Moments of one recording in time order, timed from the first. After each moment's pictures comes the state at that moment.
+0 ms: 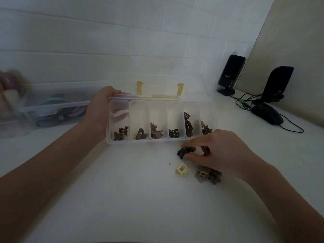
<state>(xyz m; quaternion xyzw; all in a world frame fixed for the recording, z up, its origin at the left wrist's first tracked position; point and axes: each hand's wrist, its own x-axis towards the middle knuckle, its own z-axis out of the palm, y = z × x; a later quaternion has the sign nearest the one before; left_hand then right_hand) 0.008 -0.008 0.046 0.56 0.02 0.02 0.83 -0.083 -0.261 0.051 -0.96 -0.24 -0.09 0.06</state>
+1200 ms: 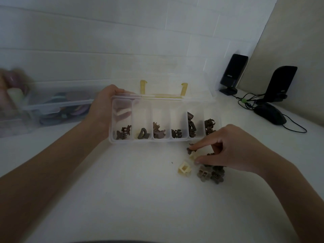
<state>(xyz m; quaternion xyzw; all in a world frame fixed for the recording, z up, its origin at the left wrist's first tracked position) 0.005 -0.009 0.046 0.55 0.02 0.02 0.83 -0.085 -0.273 0.065 -0.97 -0.20 0.01 0.14</state>
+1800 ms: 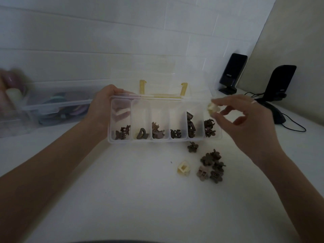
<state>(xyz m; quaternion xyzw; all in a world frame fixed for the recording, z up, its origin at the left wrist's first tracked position) 0.011 -0.007 0.043 0.57 0.02 0.02 0.82 -0.074 -0.281 0.064 -0.88 -0.14 -0.33 0.31</state>
